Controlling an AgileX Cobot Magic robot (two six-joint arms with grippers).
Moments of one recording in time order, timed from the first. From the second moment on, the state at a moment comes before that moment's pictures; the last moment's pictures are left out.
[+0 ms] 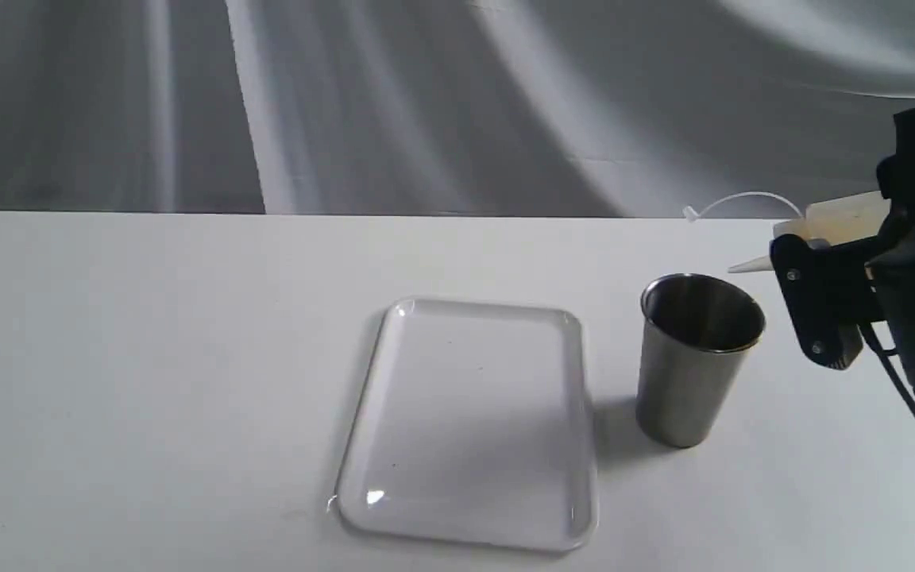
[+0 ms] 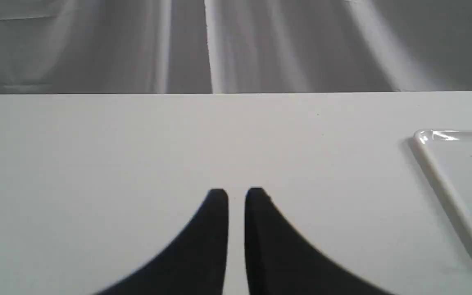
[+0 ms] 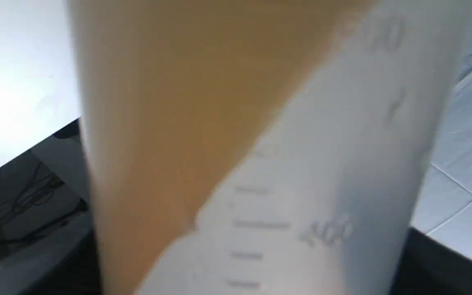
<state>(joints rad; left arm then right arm) 0.04 0.00 0.00 -0.03 0.27 0.04 0.19 1.62 -0.85 -1.71 0.88 0.02</state>
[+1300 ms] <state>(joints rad) 0.04 0.00 0.00 -0.03 0.27 0.04 0.19 1.59 -0.82 -1.62 0.66 1.00</state>
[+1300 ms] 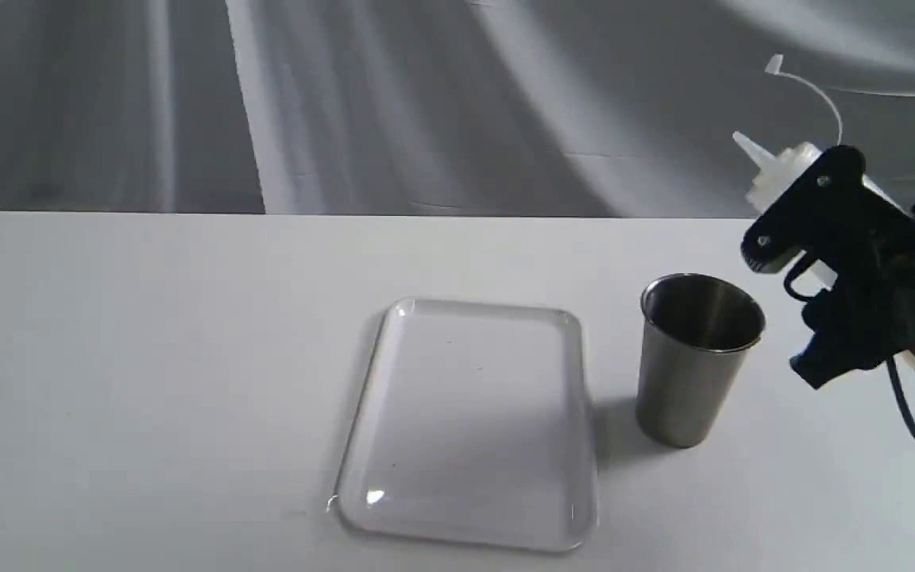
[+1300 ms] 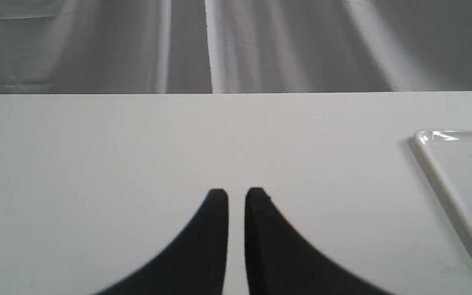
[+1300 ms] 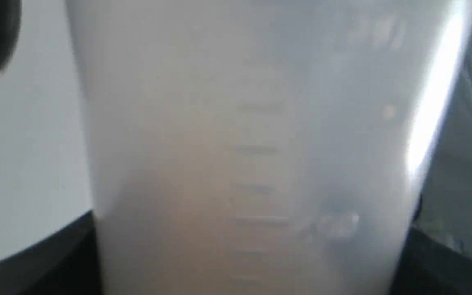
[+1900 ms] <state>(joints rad) 0.04 0.00 0.00 -0.03 0.27 0.04 0.19 1.33 -0.82 -1.70 0.27 1.39</state>
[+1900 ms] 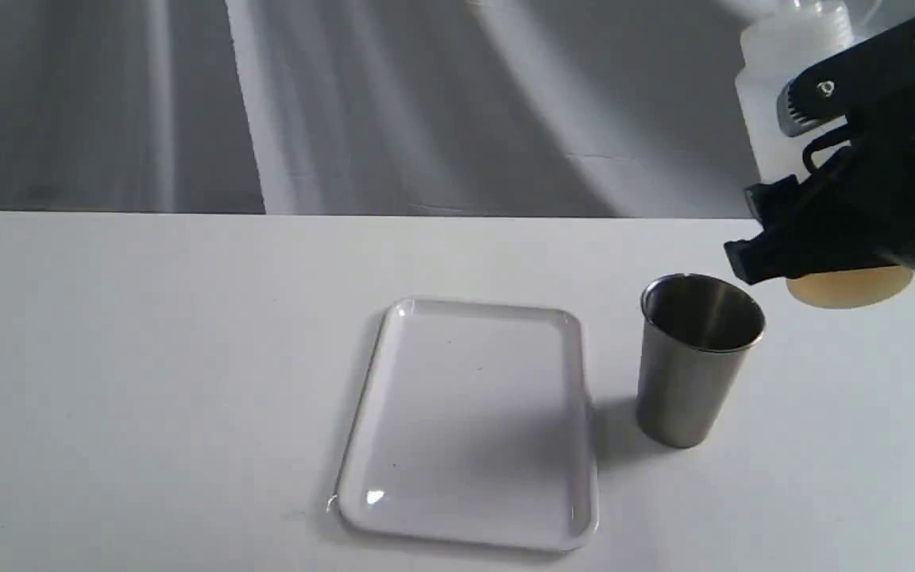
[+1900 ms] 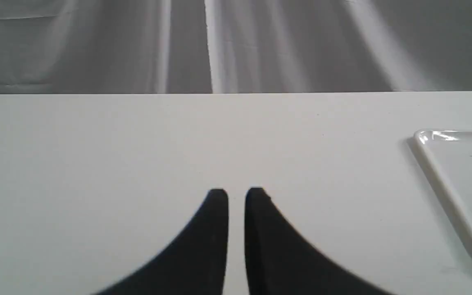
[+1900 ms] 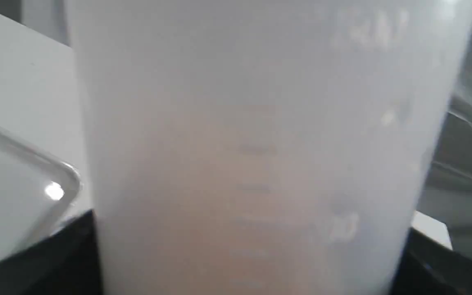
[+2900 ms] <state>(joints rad) 0.04 0.00 0.00 -0.03 0.27 0.04 0.19 1.13 -0.82 -0.99 -0.42 1.00</state>
